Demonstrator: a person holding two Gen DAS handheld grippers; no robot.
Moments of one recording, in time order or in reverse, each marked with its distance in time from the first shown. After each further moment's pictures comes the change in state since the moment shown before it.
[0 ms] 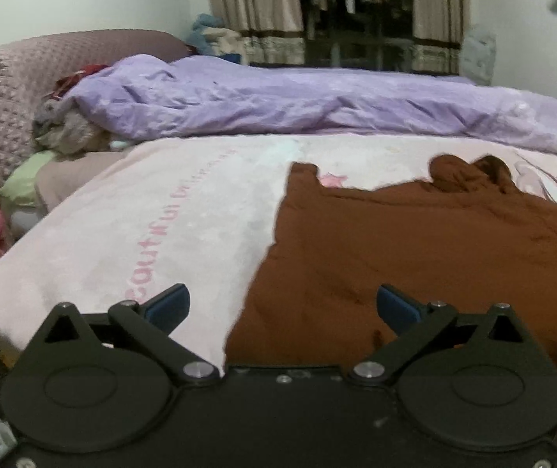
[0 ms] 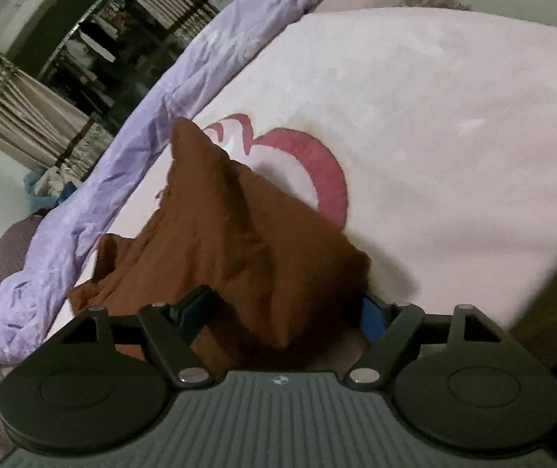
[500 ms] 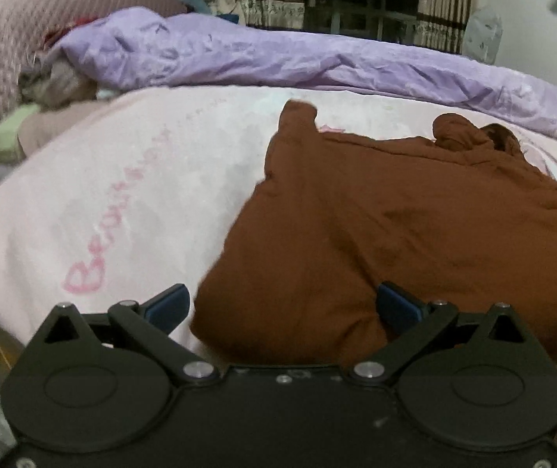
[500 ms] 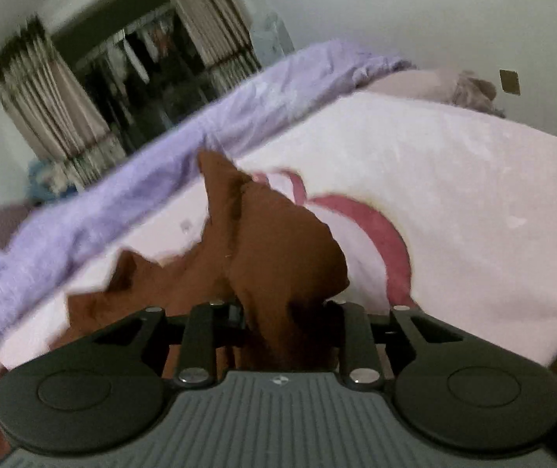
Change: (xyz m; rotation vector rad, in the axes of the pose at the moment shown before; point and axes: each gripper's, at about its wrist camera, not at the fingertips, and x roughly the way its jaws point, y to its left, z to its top) left arm 0.037 0.003 -0.022 -0.088 0.105 -0.050; right arm 0.001 0.057 -0.020 -0.204 -0.116 -0.086
